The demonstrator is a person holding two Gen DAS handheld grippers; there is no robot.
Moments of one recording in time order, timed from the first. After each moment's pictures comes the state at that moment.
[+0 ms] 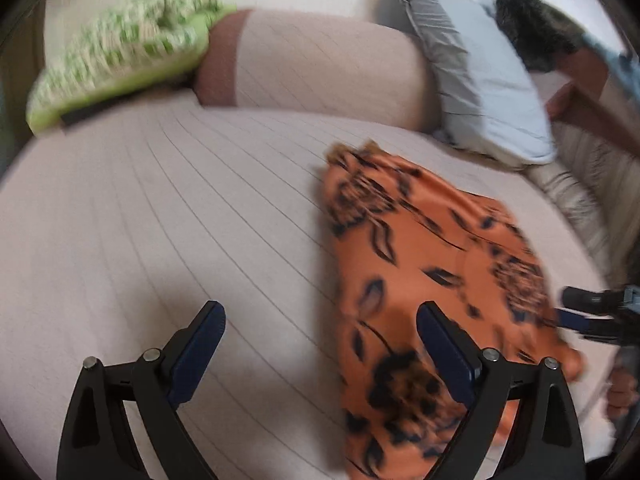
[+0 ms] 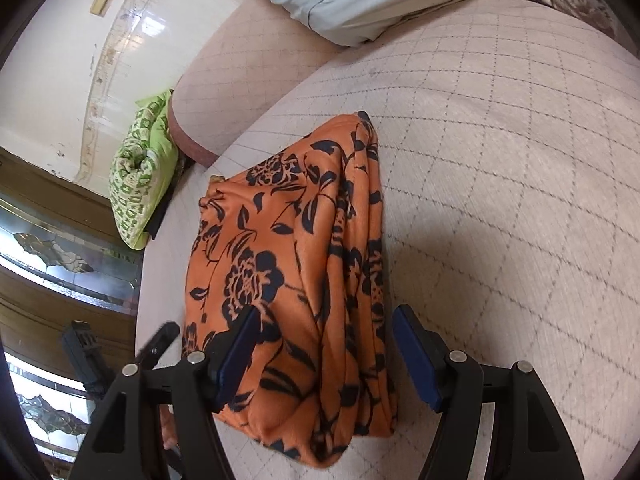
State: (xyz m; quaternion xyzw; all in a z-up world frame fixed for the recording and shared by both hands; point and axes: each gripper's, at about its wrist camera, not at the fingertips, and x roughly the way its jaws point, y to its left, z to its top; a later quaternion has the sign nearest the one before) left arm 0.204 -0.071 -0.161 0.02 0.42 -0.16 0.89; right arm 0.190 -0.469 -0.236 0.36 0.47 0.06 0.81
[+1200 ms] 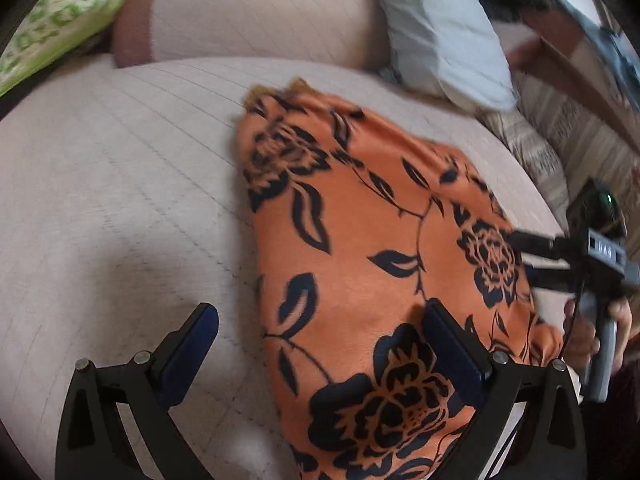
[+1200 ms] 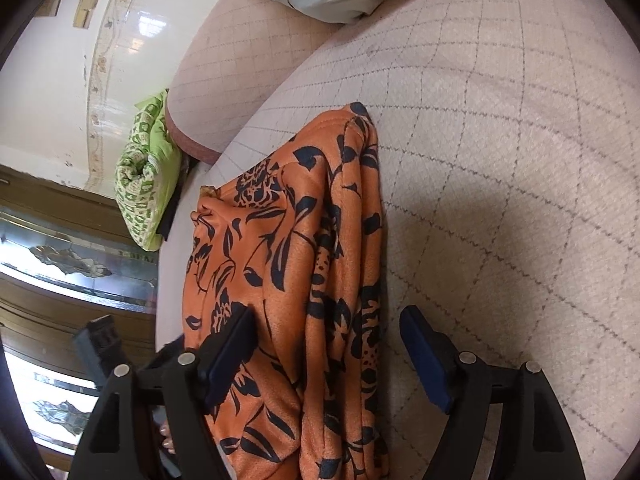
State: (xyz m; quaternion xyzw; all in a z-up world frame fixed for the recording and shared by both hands) left arm 0.242 -0.104 -0.190 0.02 0.52 -0.30 0.80; right arm 0.231 -0.497 -0.273 0.40 0.48 0.12 0.77
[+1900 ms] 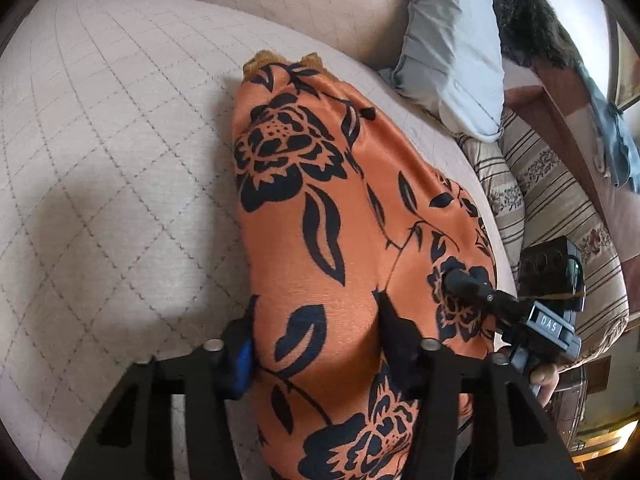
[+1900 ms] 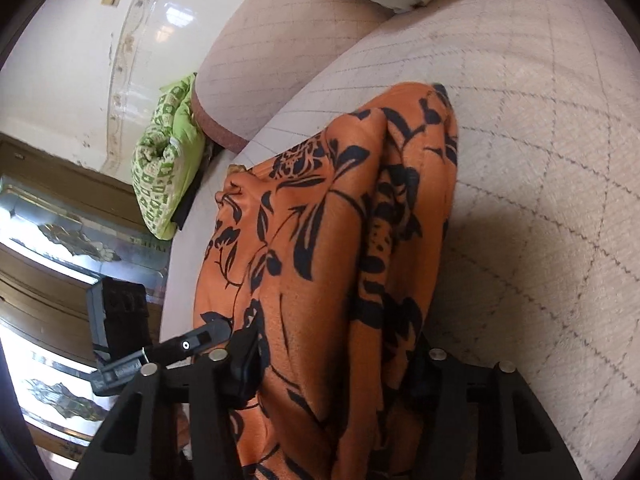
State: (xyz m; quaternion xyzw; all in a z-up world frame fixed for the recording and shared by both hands) left arm 0.279 -0.089 -0.207 -0.12 0.57 -0.34 0.74; right arm 0.241 -0.445 -0.267 0.36 0.46 0.14 0.80
